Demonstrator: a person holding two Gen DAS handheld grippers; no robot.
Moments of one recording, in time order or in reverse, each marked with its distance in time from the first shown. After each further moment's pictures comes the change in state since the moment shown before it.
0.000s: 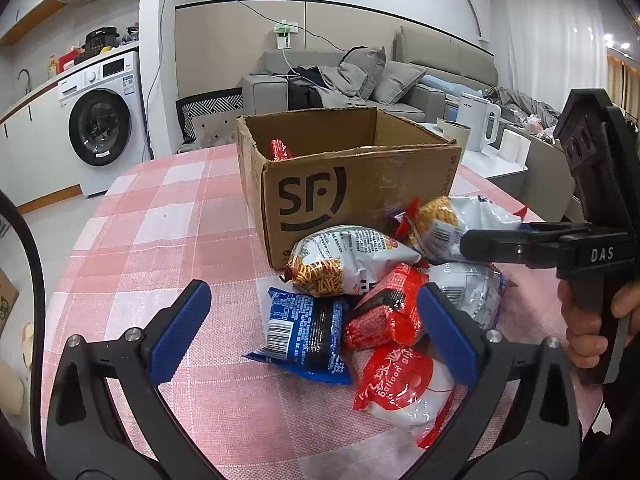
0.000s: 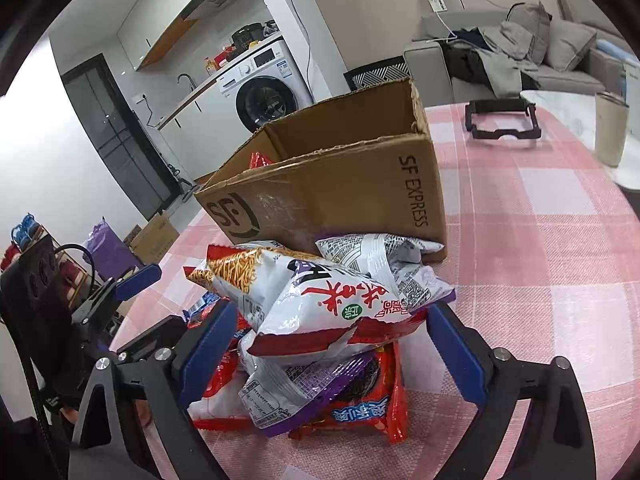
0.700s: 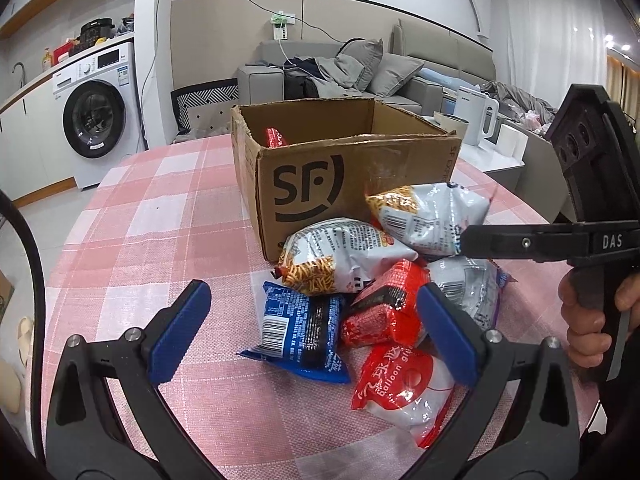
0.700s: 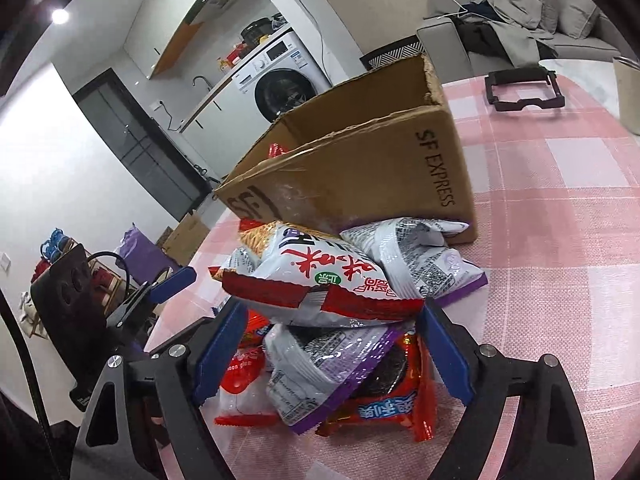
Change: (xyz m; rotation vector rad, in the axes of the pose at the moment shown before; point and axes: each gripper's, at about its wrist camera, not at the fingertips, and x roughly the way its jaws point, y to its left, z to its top) left arm 0.010 0.004 -0.001 -0.005 0.030 -0.026; right arm 0.009 -0.006 0.003 0.055 0.045 0.128
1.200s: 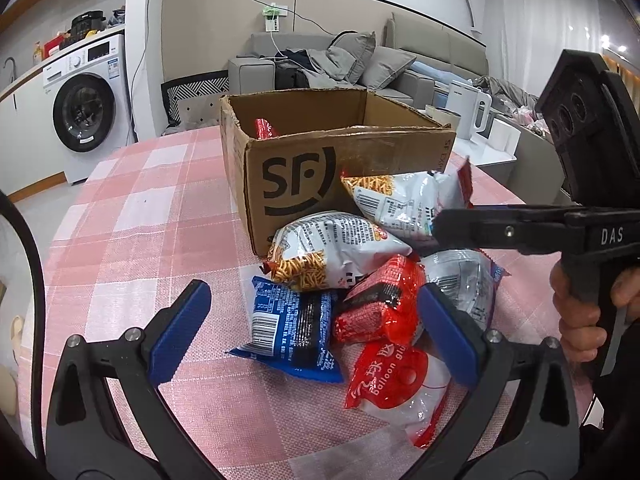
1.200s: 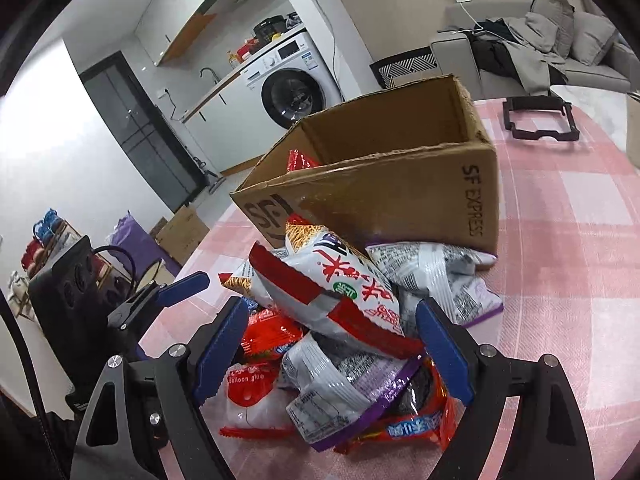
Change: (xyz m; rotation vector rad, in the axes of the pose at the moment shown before) left arm 0.009 0.003 -0.001 -0.009 0.034 -0.042; right arm 0.006 0.025 0.010 -0.077 -0.002 -0.036
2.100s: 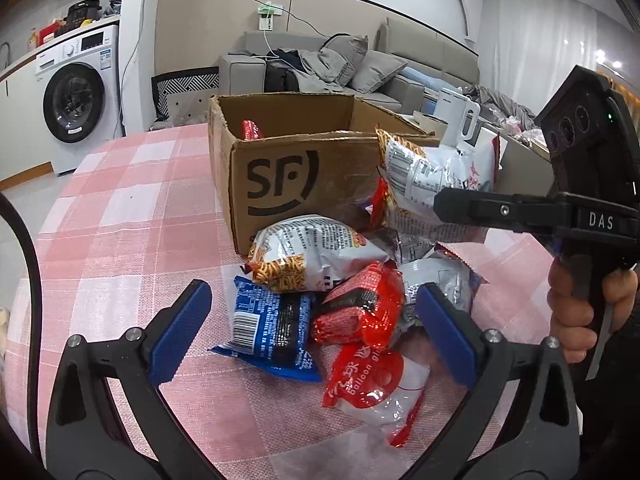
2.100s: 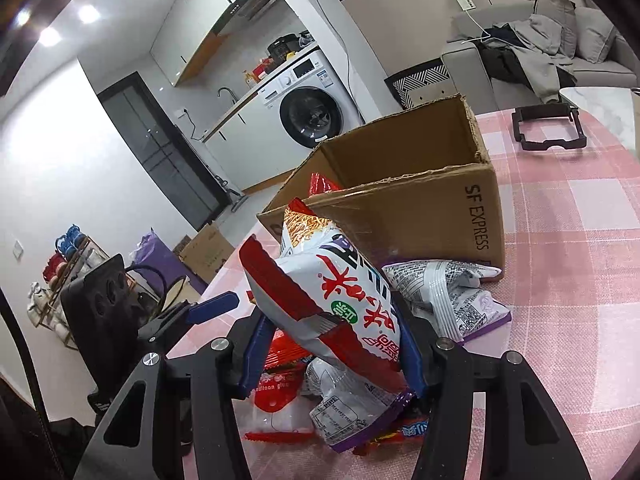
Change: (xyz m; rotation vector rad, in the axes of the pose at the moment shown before) left arm -0.002 0.000 0.002 -0.026 0.001 -0.066; right arm -0.023 -0.010 0.001 0.035 -0.073 0.094
